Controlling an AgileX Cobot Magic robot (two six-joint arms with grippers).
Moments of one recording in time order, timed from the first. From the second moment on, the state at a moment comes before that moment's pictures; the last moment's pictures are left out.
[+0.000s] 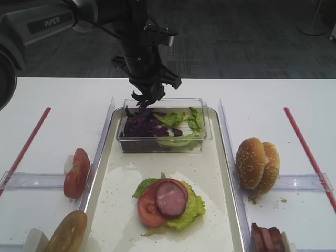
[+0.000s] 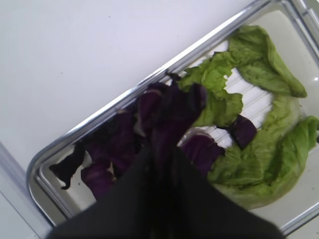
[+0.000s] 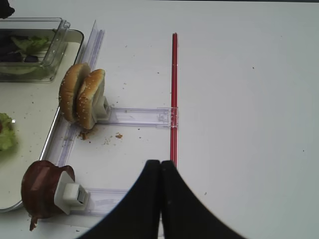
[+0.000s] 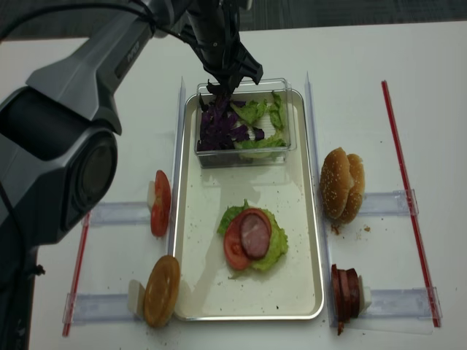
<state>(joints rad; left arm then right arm) -0.47 2.32 -2.20 -0.05 1.23 0.10 -0.02 -0.02 -0.48 0.10 1.14 -0.06</state>
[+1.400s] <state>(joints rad) -0.63 2.14 -2.14 -0.08 1.24 0.08 -0.02 -0.02 -0.48 0.10 1.14 -0.07</state>
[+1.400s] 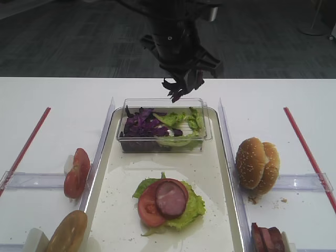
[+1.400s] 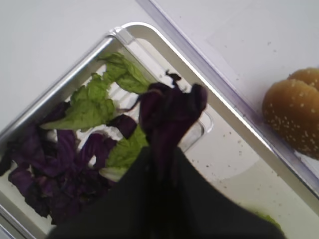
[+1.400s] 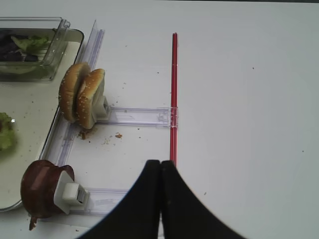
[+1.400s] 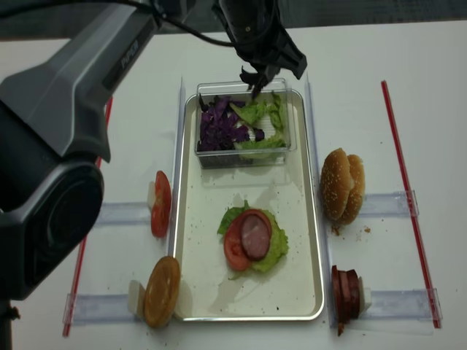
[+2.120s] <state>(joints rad) -0.68 1.85 -1.76 -0.09 1.24 0.08 -0.02 -0.02 -0.48 0.10 1.14 -0.07</state>
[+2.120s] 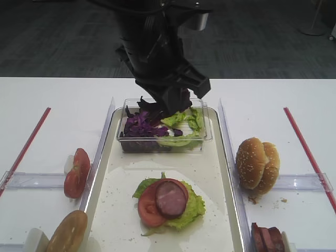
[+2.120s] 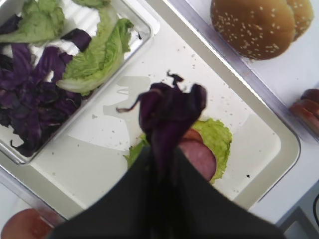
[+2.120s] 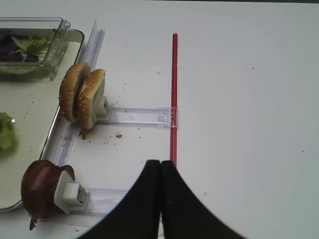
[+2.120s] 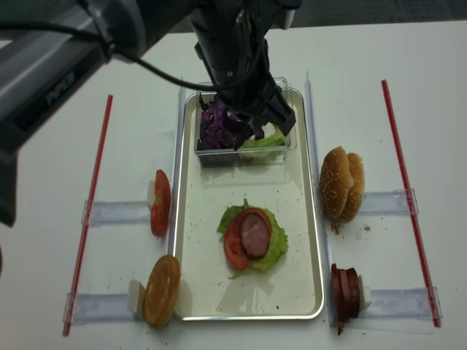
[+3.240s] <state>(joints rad) -0.86 1.69 -1.42 -0.09 1.23 0.08 -0.02 -0.02 -0.48 0.10 1.14 -0.07</state>
